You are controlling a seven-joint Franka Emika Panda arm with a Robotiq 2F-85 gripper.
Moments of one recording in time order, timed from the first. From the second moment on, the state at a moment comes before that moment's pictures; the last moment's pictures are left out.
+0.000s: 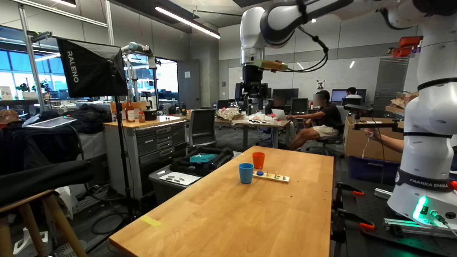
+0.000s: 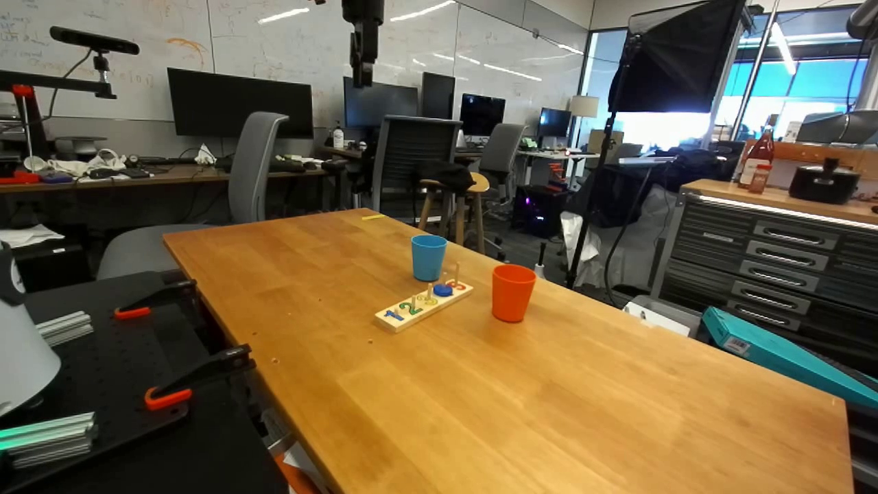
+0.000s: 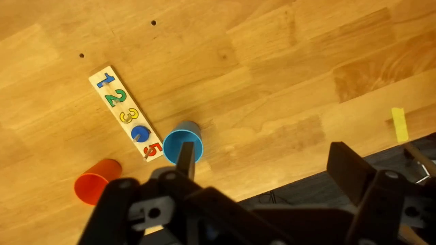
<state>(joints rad) 0.02 0.02 0.24 -1.88 -0.02 1.89 0.66</state>
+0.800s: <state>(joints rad) 0.08 0.54 0.04 -1.51 -0.04 1.86 0.70</state>
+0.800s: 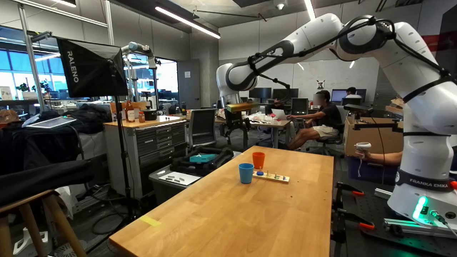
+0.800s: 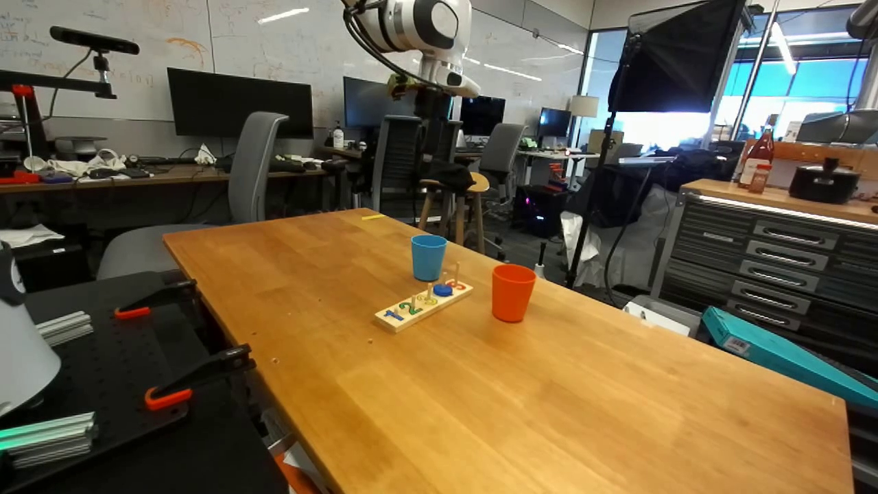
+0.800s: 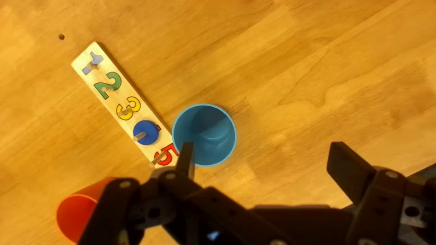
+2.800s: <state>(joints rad) 0.09 0.73 -0.05 -1.59 -0.02 2.14 0.69</state>
